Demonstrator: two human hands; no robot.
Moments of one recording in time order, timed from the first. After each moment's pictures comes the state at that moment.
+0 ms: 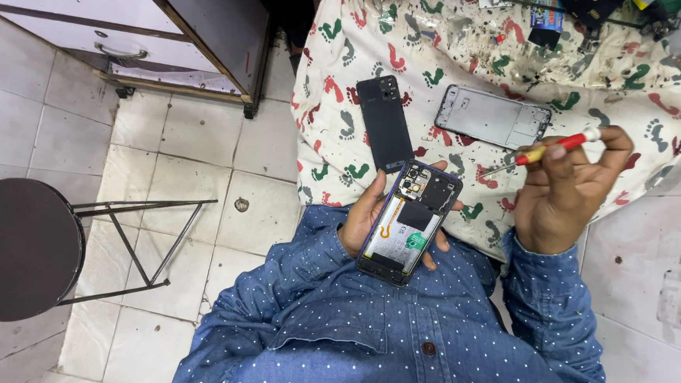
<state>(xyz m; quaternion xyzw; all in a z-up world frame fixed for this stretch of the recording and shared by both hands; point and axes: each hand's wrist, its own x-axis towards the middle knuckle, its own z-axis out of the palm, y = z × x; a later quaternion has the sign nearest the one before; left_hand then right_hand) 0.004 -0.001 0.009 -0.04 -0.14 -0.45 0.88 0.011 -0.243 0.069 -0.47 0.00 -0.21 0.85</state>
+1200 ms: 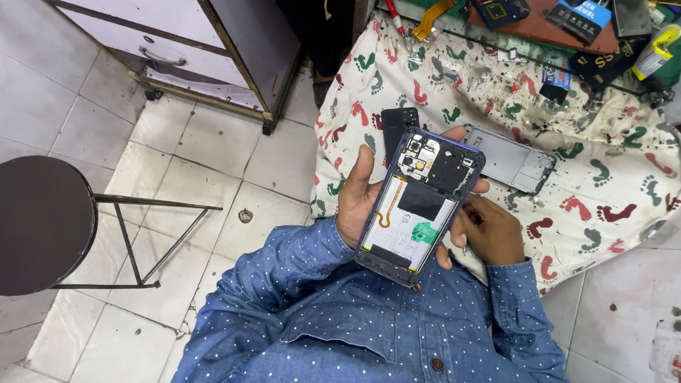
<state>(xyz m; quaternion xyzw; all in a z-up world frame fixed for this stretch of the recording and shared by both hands) 0.031 0.020 0.104 -0.08 -0.25 -0.38 0.89 0.016 -0.234 0.002 -0.95 -0.06 -0.04 0.29</state>
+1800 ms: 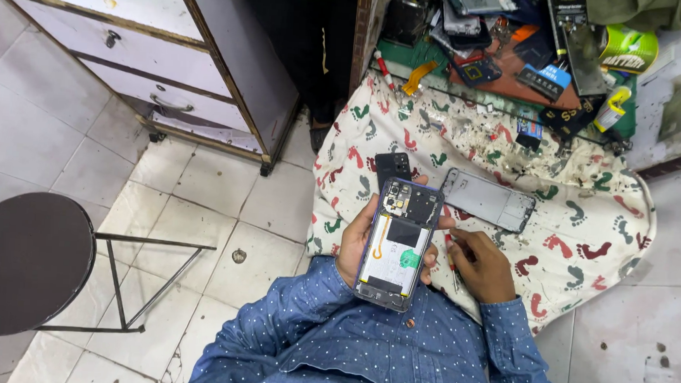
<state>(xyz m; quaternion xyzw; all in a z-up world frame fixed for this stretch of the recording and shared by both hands) 0.023 0.023 0.074 -0.07 -0.17 -0.36 0.92 0.010 -0.222 0.028 -0.94 -0.06 -0.07 0.34</state>
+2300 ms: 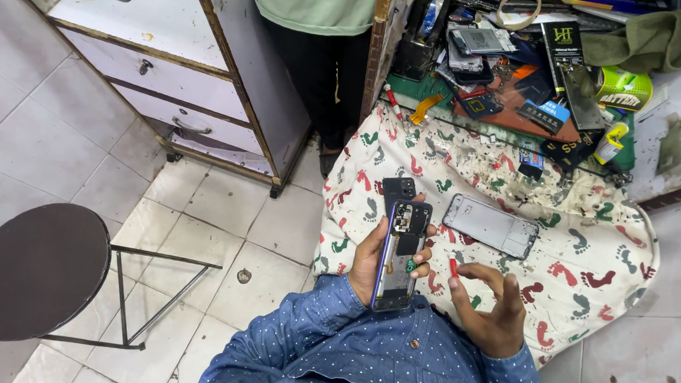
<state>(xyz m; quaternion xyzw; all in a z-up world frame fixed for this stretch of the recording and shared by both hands) 0.029 0.013 0.053 0.01 -0.15 -0.27 0.95 -0.018 -0.196 0.068 -0.82 -0.28 -0.30 0.39</state>
